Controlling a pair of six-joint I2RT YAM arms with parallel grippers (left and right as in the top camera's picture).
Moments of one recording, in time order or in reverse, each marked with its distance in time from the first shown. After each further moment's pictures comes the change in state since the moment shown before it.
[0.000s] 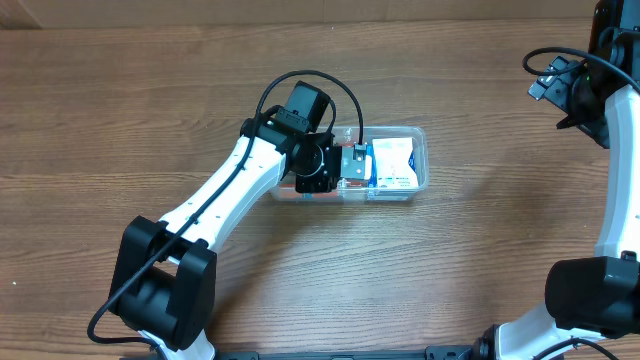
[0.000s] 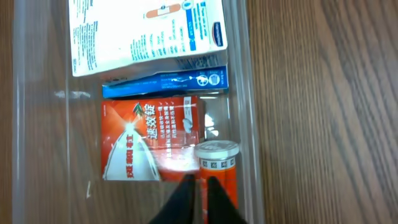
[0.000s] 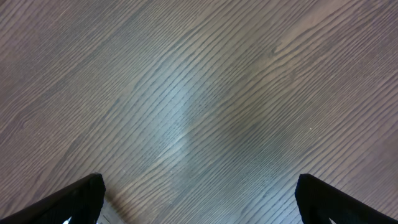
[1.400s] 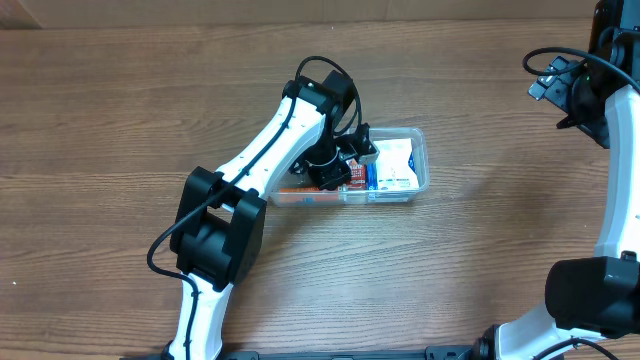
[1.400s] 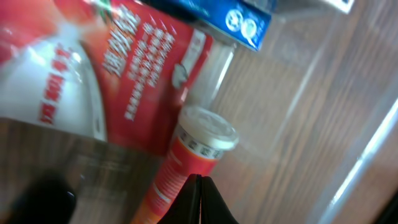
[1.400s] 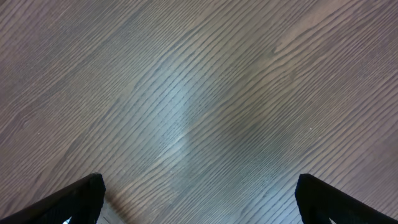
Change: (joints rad) left arm -0.039 0.360 0.448 -0.505 -0.118 -0.520; right arm 0.000 0.000 0.000 0.000 0.000 0.000
